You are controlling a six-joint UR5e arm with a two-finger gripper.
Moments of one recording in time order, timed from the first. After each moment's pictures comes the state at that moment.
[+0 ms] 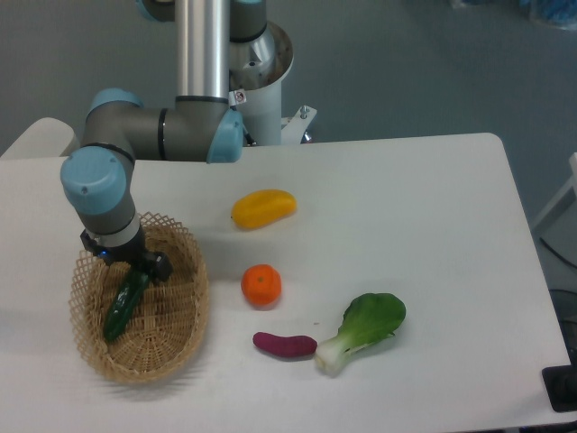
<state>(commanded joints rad) 1.93 -2.02 -1.75 -0.91 1.52 0.36</state>
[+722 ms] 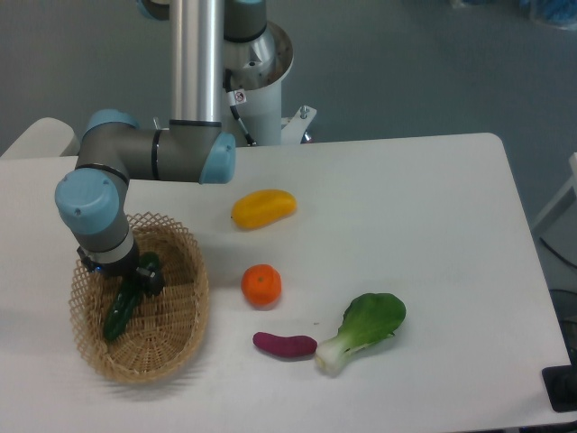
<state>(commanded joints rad) 1.93 -2.05 -1.74 -0.89 1.53 0.35</state>
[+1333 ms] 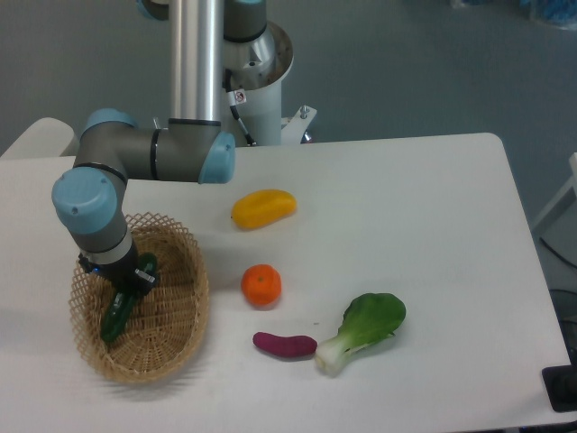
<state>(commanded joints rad) 1.94 -2.04 -1.70 -0.90 1.53 0.36</state>
